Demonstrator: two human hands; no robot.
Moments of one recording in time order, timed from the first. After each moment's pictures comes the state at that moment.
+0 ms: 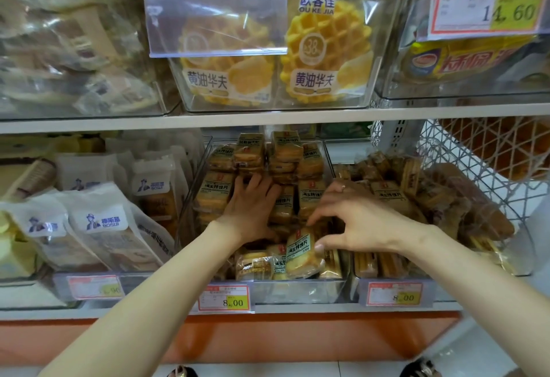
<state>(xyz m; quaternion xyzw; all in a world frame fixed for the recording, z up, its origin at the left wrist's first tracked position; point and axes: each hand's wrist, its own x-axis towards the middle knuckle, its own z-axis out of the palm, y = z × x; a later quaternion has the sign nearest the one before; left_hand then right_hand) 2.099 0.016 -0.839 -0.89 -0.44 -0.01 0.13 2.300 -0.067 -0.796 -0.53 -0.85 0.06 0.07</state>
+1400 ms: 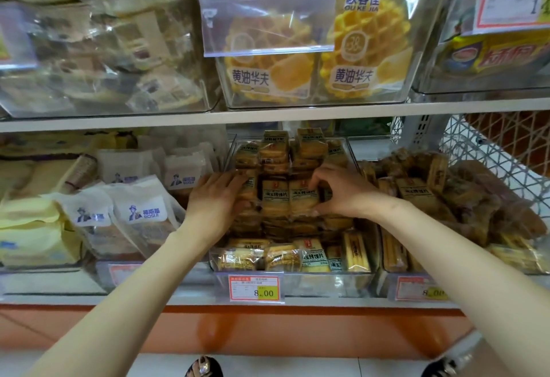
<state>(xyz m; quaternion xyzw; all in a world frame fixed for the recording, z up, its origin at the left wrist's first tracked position) 2.004 -0.003 -0.817 -0.85 -0.47 -0.16 0.17 2.254 -0.020 -0.801 -0.61 -0.77 0.15 0.14</state>
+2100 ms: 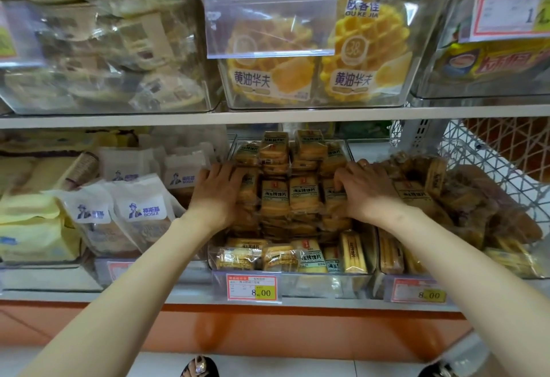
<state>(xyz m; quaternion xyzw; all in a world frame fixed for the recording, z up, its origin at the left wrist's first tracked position) 2.014 0.012 -0.813 -0.83 -0.54 -0.08 0.12 2.274 -0.026 -0.802 -0.67 -0.74 -0.04 -0.01</state>
